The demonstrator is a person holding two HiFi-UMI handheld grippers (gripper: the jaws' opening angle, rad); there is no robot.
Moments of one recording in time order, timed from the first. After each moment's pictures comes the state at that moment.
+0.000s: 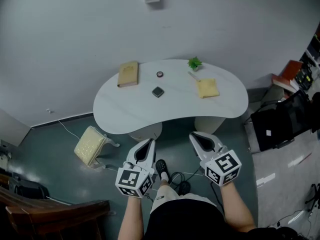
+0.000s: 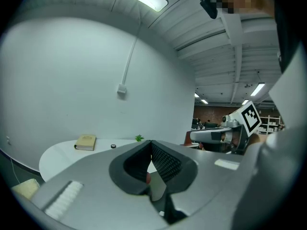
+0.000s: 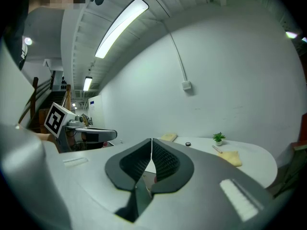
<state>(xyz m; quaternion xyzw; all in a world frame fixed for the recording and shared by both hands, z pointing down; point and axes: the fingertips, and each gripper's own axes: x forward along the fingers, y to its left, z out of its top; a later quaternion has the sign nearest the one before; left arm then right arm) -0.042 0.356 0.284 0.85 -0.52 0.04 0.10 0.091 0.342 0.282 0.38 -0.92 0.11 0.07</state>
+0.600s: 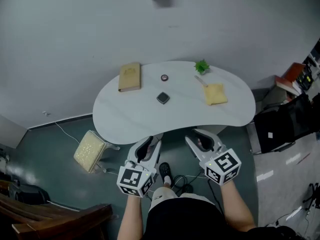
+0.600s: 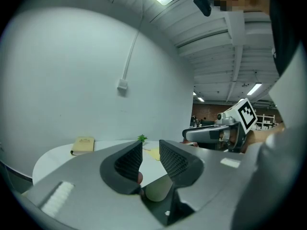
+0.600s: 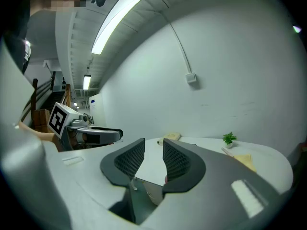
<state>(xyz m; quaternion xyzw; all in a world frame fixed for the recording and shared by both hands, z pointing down) -0.082 0.270 0.296 0.86 -0.49 0.05 0.11 0.032 0.260 0.295 0.36 -0.92 0.12 0.08</state>
